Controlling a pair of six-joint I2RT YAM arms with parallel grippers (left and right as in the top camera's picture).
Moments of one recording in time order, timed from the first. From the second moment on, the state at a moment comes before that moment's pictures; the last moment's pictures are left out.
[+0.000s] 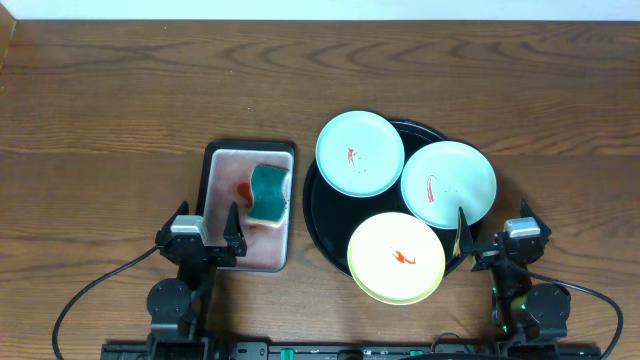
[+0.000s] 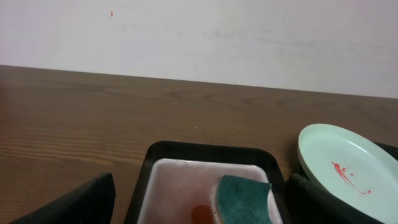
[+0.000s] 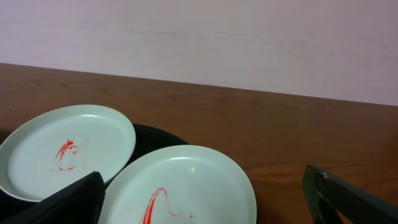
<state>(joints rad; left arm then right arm) -0.03 0.01 0.01 -0.10 0.05 -0.12 0.06 0.01 0.01 -0.07 -0.07 -0.07</state>
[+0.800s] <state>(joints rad) -0.03 0.01 0.01 -0.08 0.18 -0.19 0.06 0.01 0.01 -0.06 -0.26 -0.01</state>
